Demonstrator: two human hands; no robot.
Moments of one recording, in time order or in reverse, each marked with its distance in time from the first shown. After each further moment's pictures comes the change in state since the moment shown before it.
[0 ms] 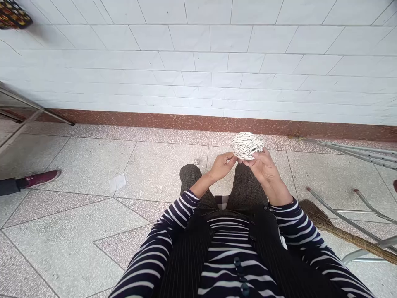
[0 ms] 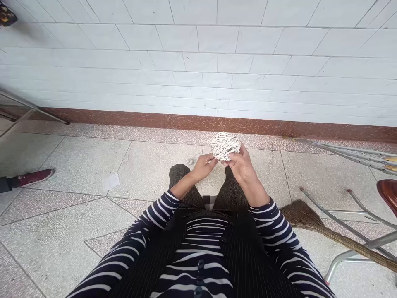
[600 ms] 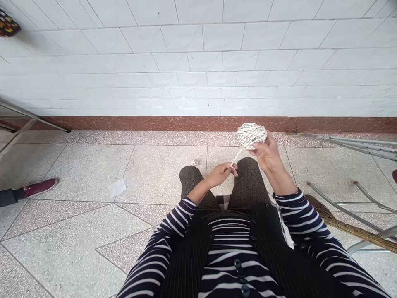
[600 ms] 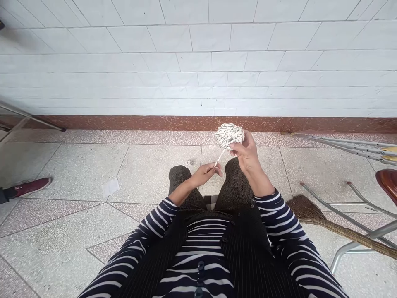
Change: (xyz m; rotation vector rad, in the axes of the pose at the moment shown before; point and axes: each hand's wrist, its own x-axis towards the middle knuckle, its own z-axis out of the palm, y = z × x) left_hand -0.027 -0.033 0.000 -0.179 -0.316 -0.138; right_hand 0.025 -0.012 -0.018 -0.220 0.097 -0.180
